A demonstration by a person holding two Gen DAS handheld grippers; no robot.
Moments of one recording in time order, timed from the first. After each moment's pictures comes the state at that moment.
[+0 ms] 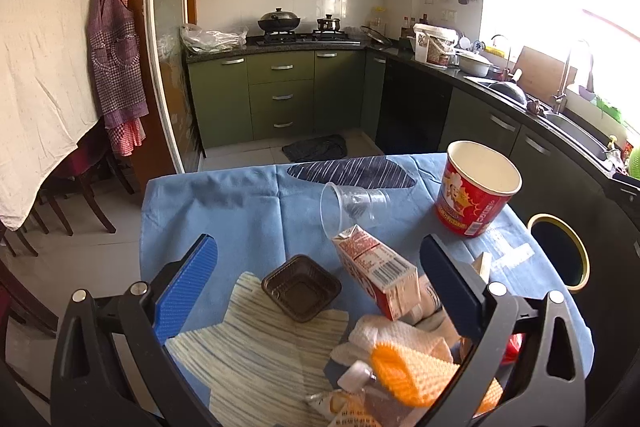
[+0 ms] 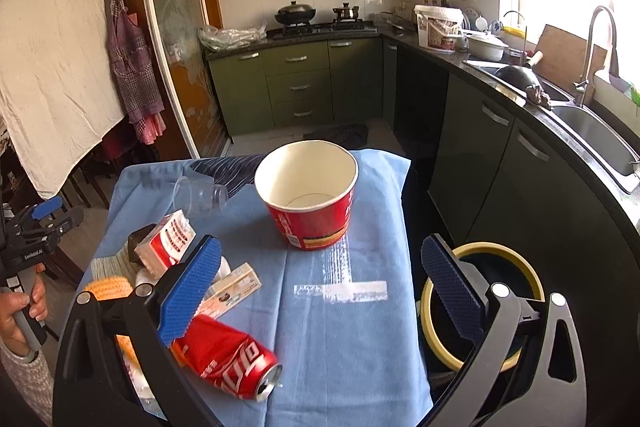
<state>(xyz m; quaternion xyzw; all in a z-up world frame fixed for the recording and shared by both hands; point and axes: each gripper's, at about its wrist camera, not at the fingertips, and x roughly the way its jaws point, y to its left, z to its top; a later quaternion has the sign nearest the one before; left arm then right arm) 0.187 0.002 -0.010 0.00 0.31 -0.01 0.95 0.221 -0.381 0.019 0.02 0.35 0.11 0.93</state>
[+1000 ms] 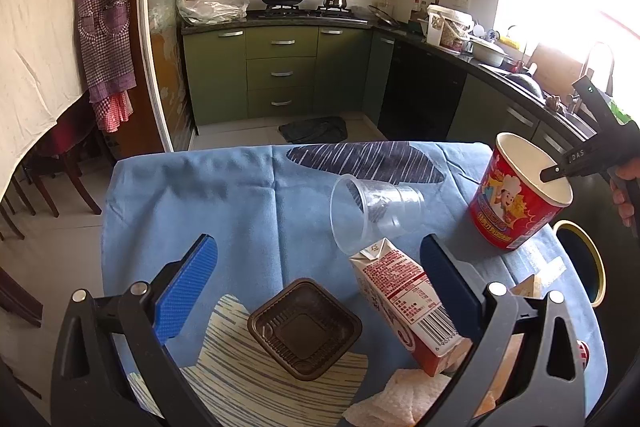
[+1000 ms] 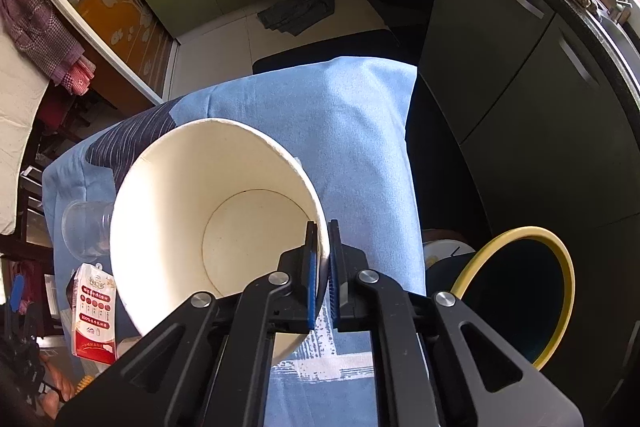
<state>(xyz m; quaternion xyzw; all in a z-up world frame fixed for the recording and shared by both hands) 0.264 0.021 -0.061 -0.03 0.34 -0.01 0.94 0.455 -0.373 -0.080 0.05 0.58 0.04 0.81</state>
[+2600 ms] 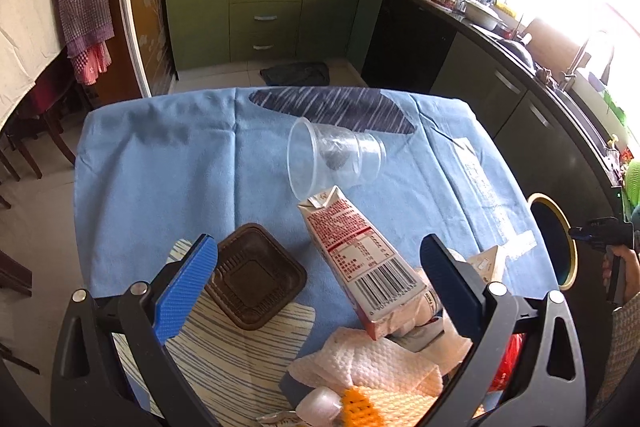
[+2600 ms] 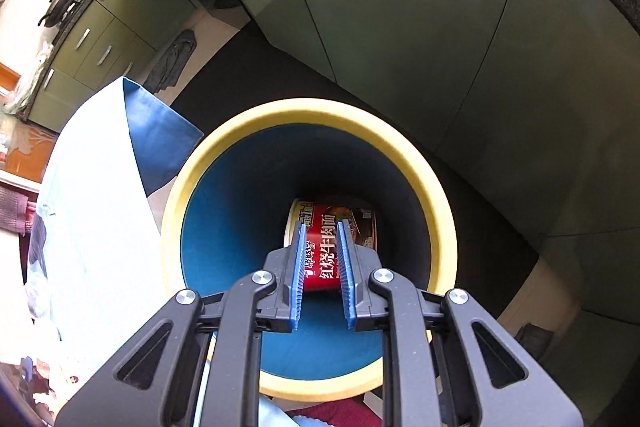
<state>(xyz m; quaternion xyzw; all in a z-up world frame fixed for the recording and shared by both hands) 0.270 -0.009 -0.068 -0.06 0.45 -0.05 0.89 0.325 -0.662 -0.171 0.26 0.56 -0.14 0.78</state>
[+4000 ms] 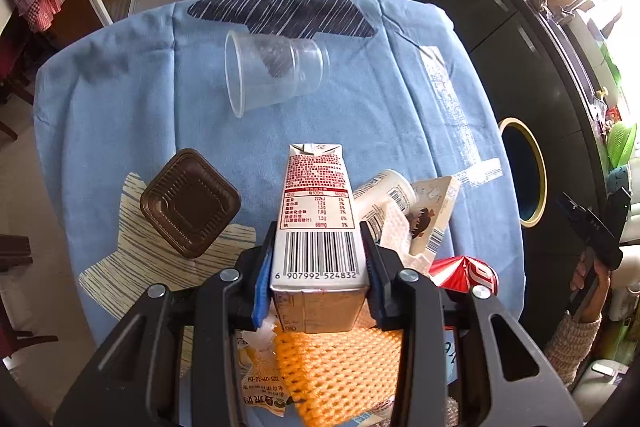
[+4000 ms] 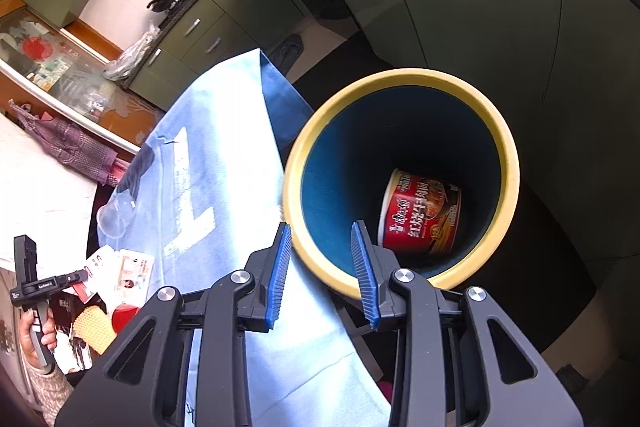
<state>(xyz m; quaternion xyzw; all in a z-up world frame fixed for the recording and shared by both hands) 0.288 -0.046 -0.062 -0.05 0.62 -0.10 0.78 0.245 -0.612 -0.131 0.28 0.49 0.05 0.83</state>
